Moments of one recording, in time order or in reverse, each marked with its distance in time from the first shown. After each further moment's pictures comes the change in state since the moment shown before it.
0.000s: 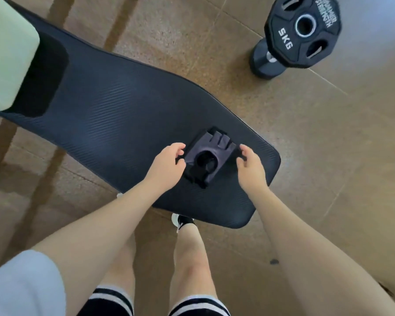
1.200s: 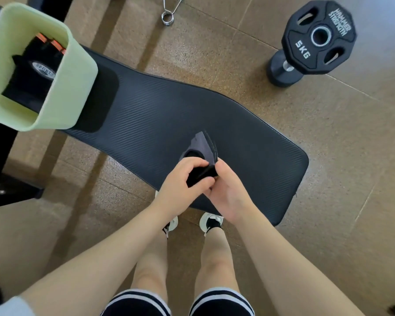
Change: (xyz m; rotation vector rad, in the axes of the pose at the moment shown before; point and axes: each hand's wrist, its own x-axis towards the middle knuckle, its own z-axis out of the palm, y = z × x) left_hand -0.090 -0.002 -0.077 -0.134 0.012 0.264; right_hand -0.111 -0.092 0.073 1.185 -0.599 -0.020
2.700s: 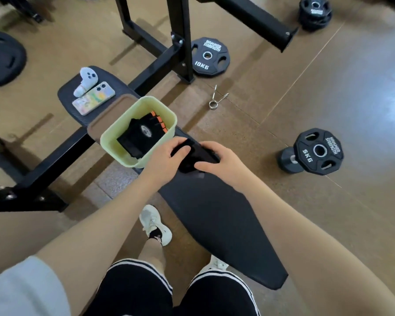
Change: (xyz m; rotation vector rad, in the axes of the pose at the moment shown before) left_hand -0.024 0.051 -0.246 -0.142 0.401 0.067; right_hand 0.022 -0.108 0.257 -1.342 -0.163 -0.310
